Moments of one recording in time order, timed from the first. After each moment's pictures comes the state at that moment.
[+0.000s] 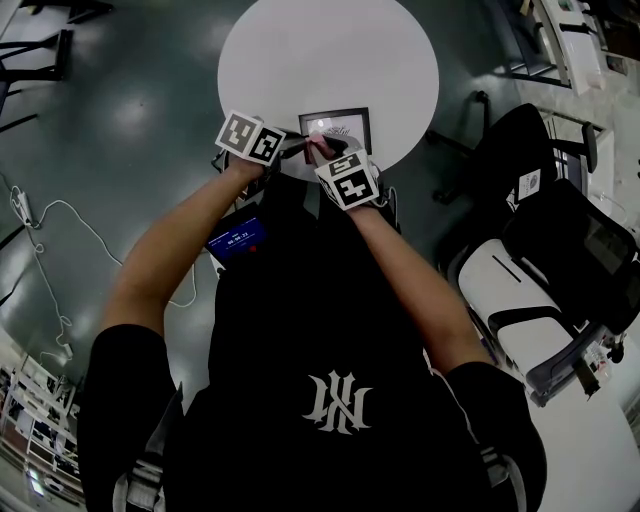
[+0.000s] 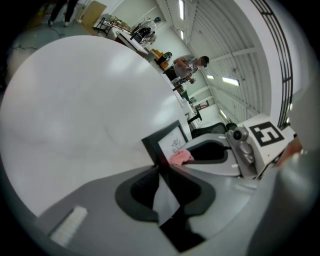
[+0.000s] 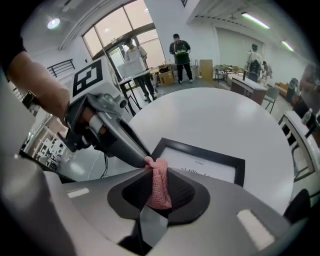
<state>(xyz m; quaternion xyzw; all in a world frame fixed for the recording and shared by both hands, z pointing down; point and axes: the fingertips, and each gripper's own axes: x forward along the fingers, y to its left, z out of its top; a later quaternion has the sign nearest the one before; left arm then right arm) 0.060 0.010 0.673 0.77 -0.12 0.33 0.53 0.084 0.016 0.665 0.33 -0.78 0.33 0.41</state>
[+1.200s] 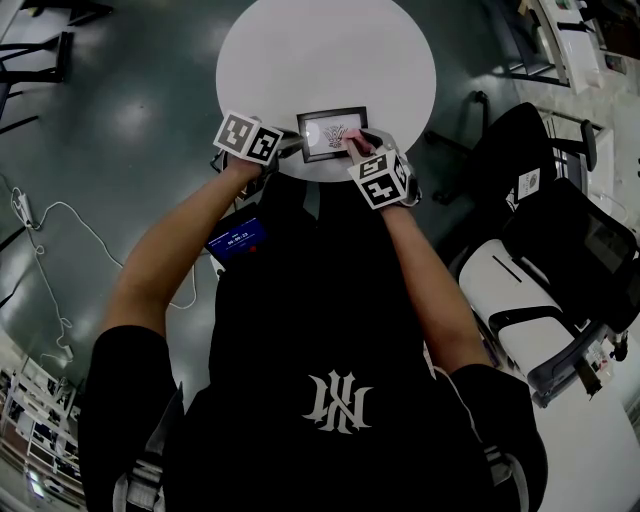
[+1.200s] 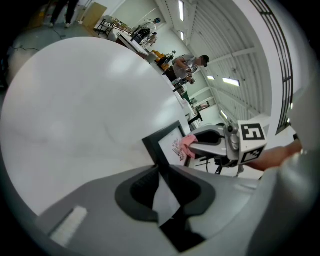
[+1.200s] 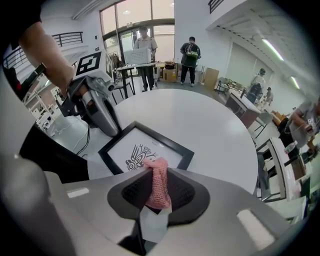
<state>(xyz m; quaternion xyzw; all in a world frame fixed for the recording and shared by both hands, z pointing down) 0.058 0.007 0.674 0.77 -0.13 0.33 0.53 0.170 0.004 0.670 0.35 -0.77 0.21 0.50</state>
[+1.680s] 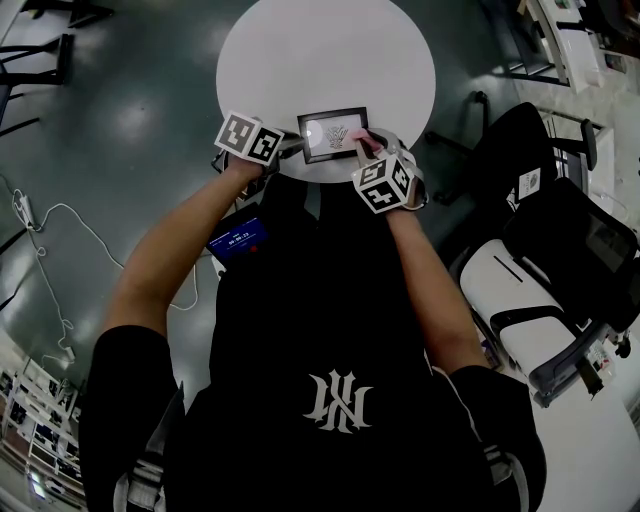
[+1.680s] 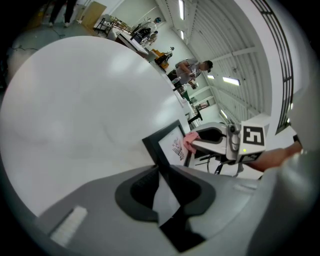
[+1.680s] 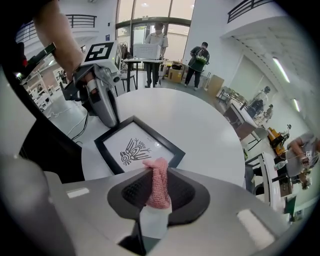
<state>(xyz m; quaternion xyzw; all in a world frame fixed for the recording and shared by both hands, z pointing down) 0.058 0.008 0.673 0.77 -0.12 0.33 0.53 0.184 0.001 0.662 0.34 -0.76 0.14 0.54</state>
